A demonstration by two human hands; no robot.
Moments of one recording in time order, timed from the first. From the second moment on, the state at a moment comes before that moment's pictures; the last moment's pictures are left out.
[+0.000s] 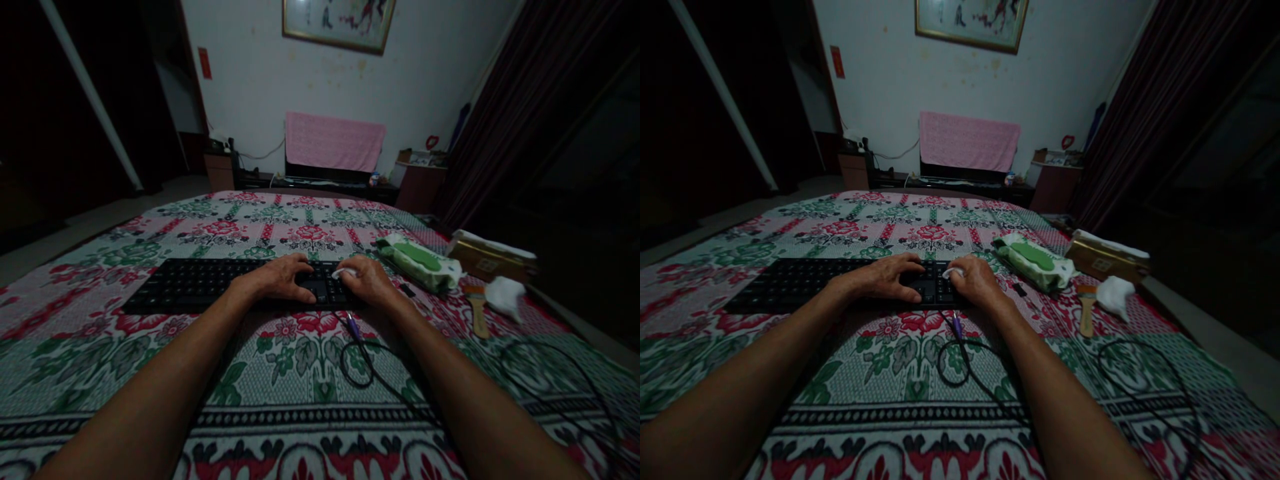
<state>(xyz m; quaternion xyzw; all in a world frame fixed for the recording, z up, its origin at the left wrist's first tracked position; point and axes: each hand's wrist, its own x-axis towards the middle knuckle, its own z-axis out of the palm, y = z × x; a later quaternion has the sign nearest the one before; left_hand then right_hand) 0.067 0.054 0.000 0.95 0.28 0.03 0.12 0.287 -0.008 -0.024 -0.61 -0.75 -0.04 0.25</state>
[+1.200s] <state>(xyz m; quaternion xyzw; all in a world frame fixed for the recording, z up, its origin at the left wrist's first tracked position) 0.054 0.050 0.005 0.91 0.40 -0.08 0.07 0.282 0.001 -0.033 -0.62 -0.73 -0.06 0.27</state>
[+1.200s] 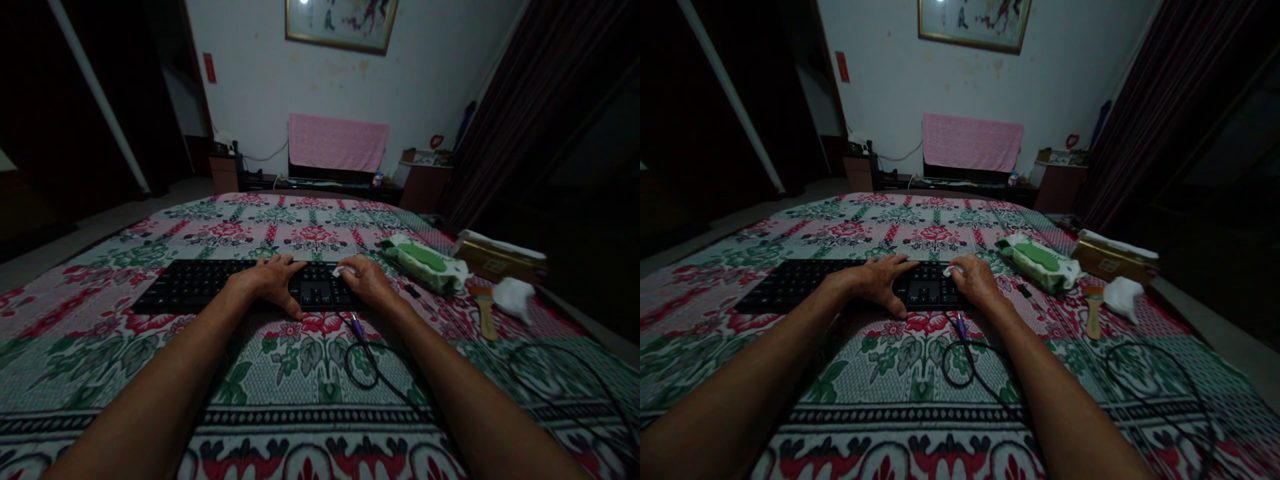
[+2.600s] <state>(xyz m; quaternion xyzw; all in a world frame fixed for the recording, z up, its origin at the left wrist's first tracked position) 0.081 0.047 -0.010 0.94 0.33 0.03 0.05 0.304 -0.005 -0.023 -0.66 -0.71 -0.06 0.24</state>
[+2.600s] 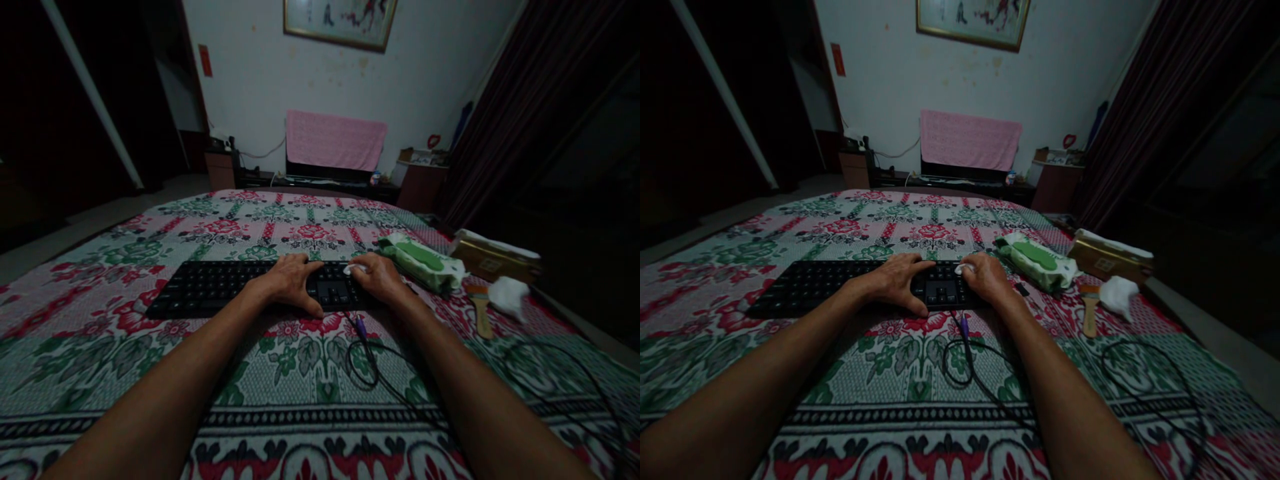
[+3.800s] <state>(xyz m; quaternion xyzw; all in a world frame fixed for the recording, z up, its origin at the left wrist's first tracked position) 0.080 0.047 -0.013 0.94 0.34 0.03 0.07 0.304 -0.008 -0.022 -0.63 -0.73 -0.06 0.25</state>
